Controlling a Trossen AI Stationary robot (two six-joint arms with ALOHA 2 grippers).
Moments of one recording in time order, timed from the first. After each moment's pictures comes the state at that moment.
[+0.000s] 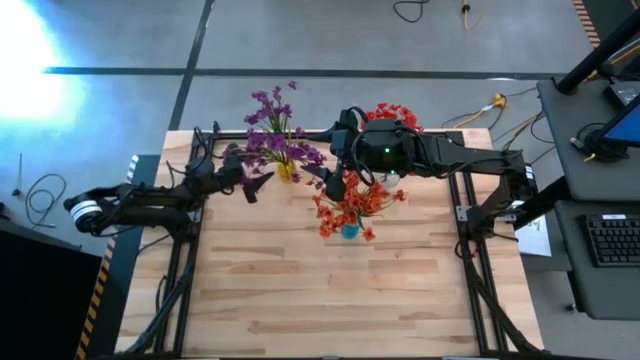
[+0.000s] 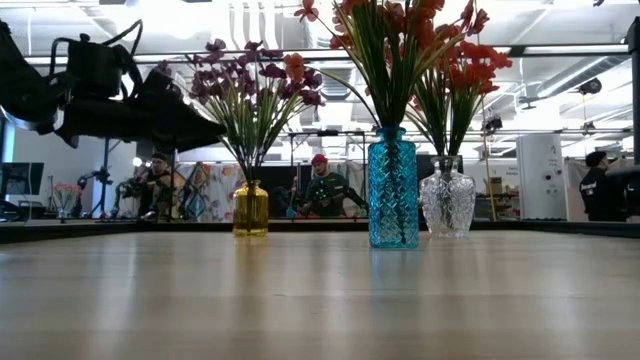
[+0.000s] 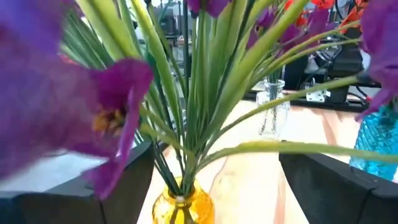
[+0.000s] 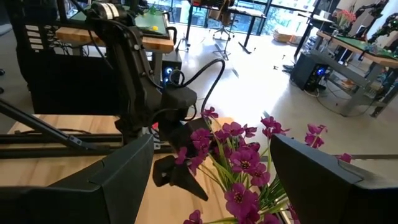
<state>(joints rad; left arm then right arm) 0.69 1.11 0.09 1.02 0.27 0.03 -0.03 1.64 1.82 -0.39 0.18 -0.14</state>
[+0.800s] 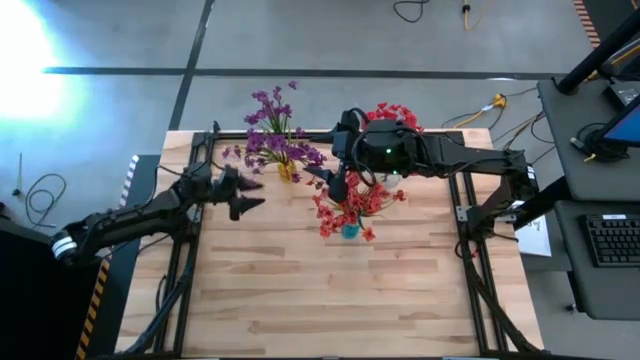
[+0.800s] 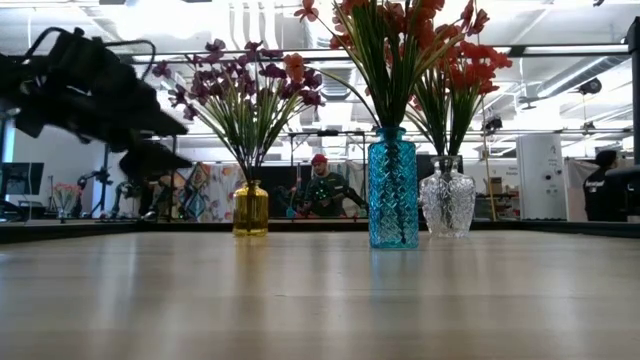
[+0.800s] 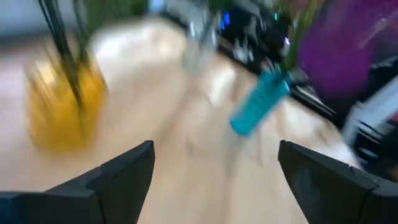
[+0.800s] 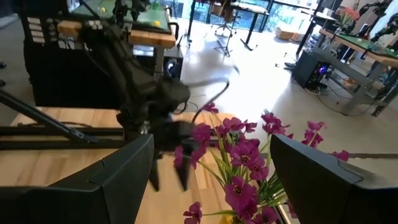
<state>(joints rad) 0.64 0.63 0.09 0.28 0.49 -0.32 -0.03 1.63 1.82 -0.42 0.18 -0.15</state>
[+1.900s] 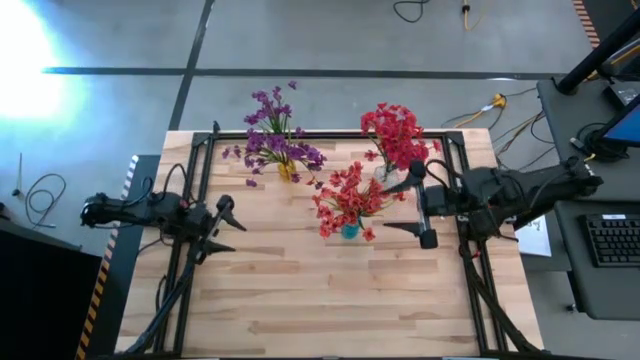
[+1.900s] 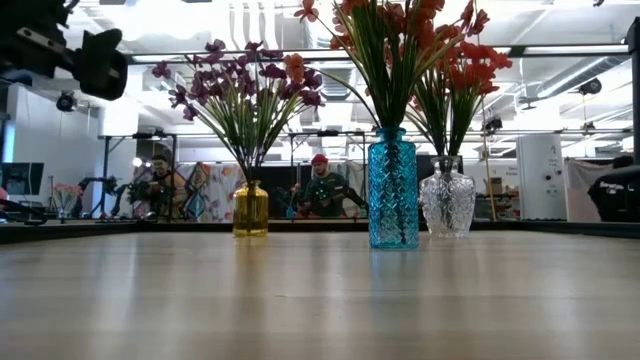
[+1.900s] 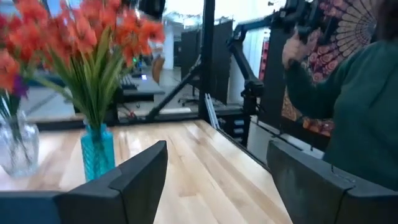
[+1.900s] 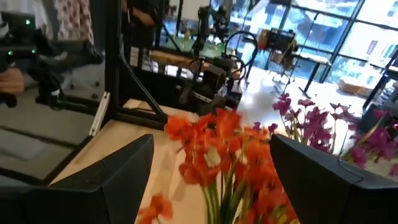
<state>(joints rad) -0.16 0.00 0.09 -0.01 0.23 -0.08 0.24 0.95 1.01 -0.17 0.15 -0.19</state>
